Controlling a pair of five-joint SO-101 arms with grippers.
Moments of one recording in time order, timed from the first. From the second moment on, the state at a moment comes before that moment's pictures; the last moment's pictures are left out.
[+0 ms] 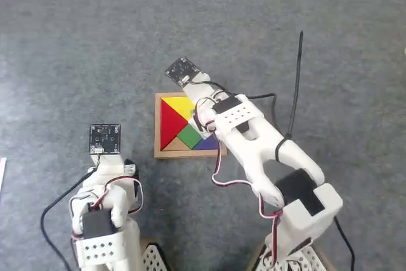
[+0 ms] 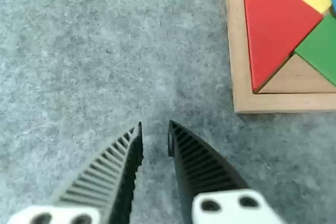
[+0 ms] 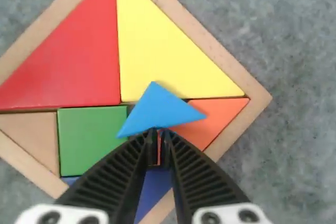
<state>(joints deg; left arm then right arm) -16.1 -103.0 97.1 72.0 -1.5 -33.6 10.2 22.3 39.8 16.9</state>
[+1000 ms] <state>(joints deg) -16.1 -103.0 97.1 72.0 -1.5 -36.8 14.9 22.7 29.2 21.1</state>
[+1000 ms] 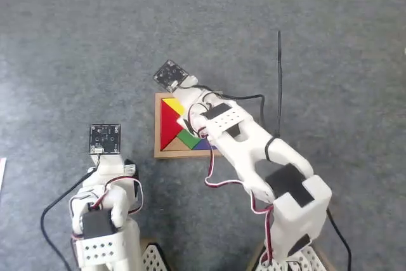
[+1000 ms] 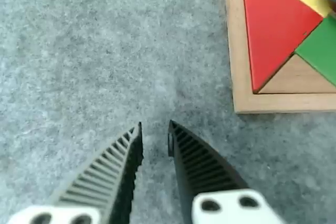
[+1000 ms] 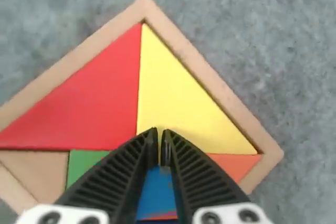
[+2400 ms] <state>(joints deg) -16.1 -103.0 97.1 72.0 -1.5 -33.4 8.9 25.4 41.8 21.2</state>
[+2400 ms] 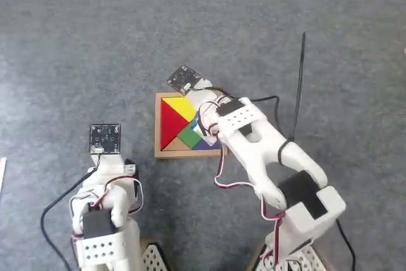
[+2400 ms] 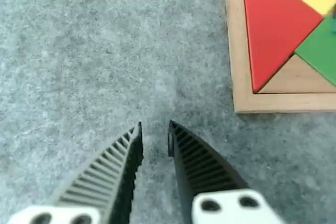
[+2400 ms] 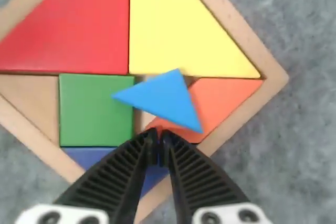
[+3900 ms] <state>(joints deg) -16.1 -103.0 97.1 72.0 -1.5 -29.9 6.9 24.9 23.8 12.9</state>
